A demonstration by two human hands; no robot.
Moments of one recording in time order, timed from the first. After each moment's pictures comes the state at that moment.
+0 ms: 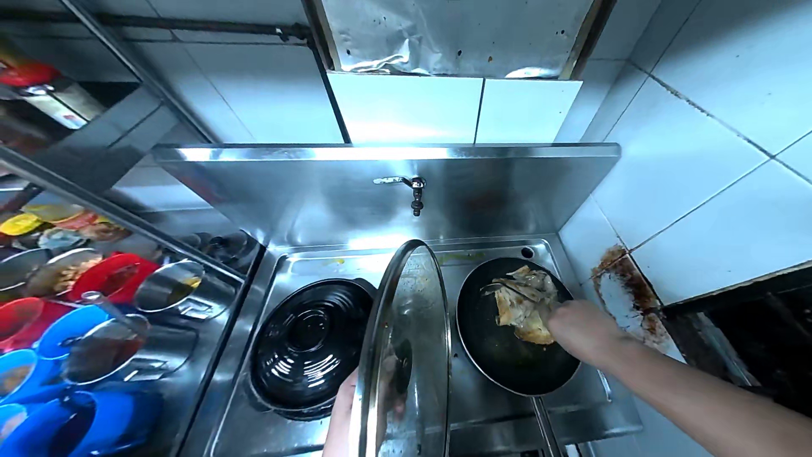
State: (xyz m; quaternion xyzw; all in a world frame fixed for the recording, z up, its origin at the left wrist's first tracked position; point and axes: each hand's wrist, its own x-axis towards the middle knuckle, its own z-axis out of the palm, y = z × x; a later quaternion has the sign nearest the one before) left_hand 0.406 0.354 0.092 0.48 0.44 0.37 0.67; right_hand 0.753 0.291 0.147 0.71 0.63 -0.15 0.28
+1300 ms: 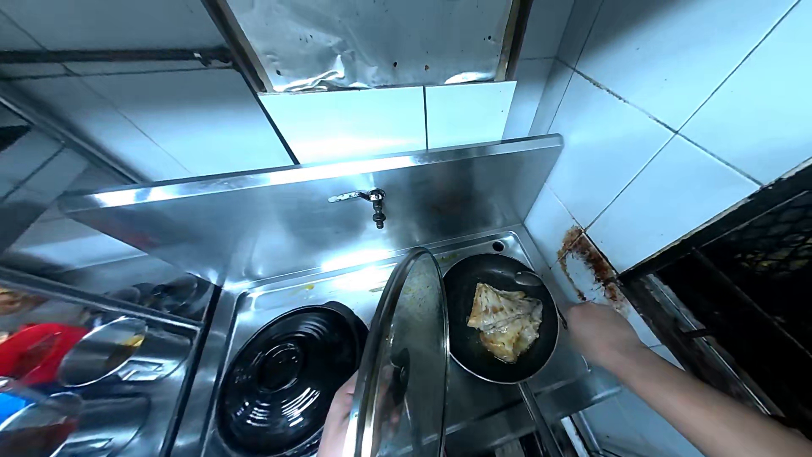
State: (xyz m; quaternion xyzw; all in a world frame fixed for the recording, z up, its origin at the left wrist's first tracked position) left_hand 0.418 0.367 0.096 0.53 0.39 0.29 0.69; right_hand 0.768 0.230 0.159 0.88 0.36 -0.23 0.21
